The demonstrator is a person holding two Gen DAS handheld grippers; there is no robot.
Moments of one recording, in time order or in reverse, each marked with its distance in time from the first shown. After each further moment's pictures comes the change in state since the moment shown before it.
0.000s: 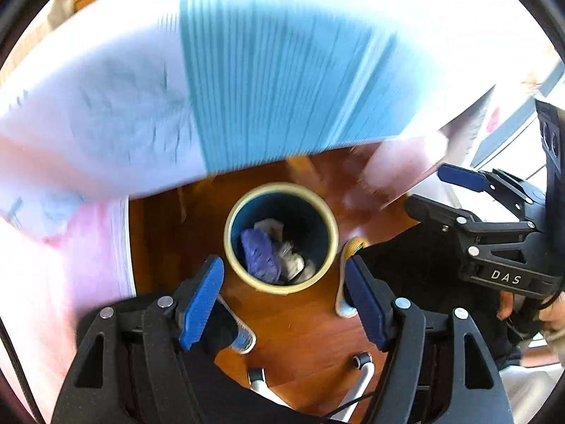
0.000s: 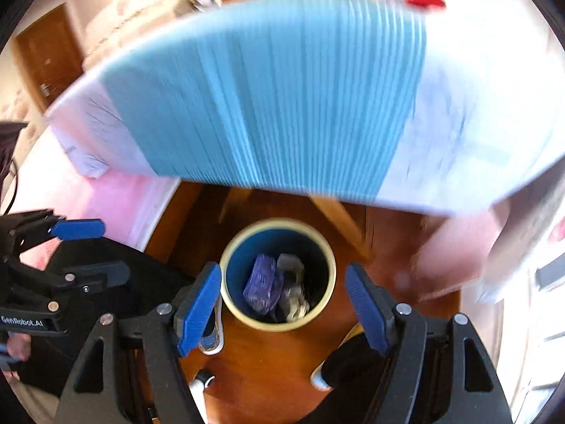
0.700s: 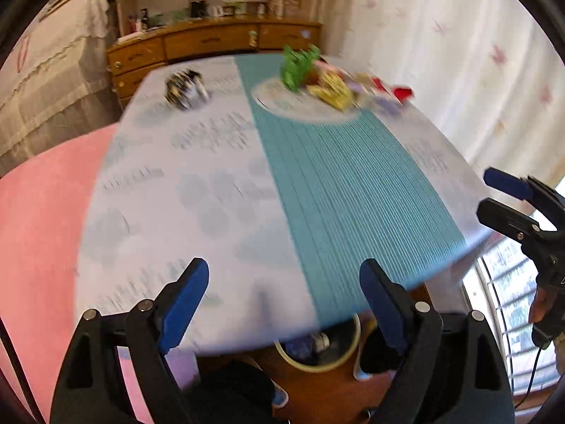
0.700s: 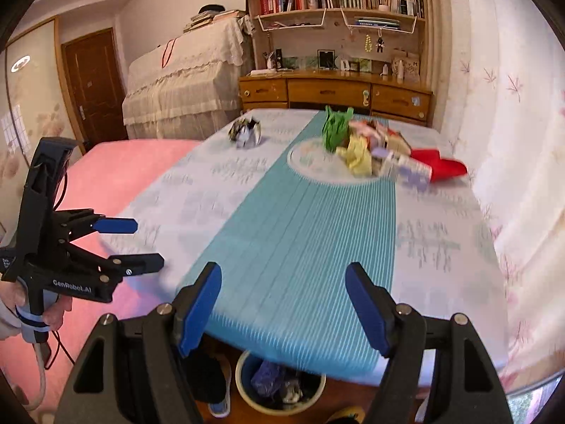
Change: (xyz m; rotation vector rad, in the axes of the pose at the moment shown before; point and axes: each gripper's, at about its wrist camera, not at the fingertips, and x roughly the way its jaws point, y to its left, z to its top) left arm -0.109 0.083 0.161 -0.053 -0.210 0.090; right arm -0.087 0.001 0.186 -0.067 -0.245 0.067
